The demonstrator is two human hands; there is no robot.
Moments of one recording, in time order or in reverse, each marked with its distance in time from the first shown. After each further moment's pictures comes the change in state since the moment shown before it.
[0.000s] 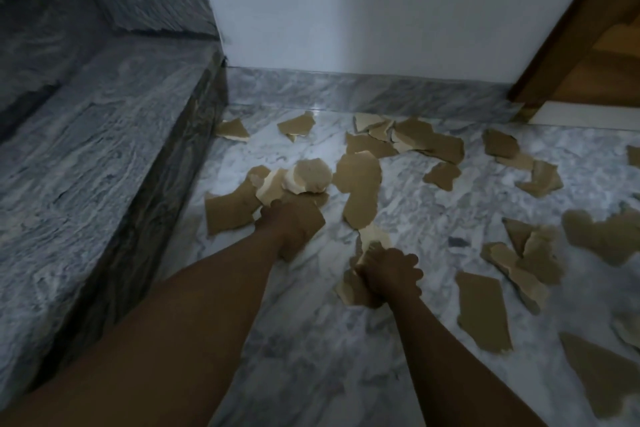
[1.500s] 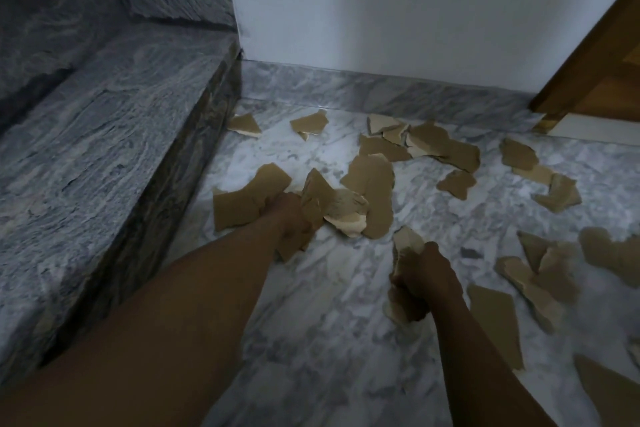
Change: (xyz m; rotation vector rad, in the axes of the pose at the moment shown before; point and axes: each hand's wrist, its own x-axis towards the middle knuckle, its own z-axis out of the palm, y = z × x) left_hand 0.009 -0.007 -0.020 -0.205 0.008 0.108; right_hand 0.025 0.026 -0.041 0.041 0.029 -0.212
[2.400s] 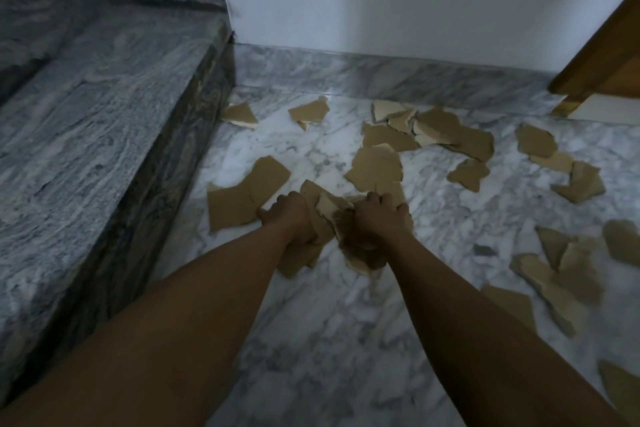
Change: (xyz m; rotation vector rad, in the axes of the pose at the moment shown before) left_hand 0.006 0.008 0.017 0.058 0.000 -0.200; right_hand 0.034 -0.112 0.026 -0.632 -0.105 -0.477
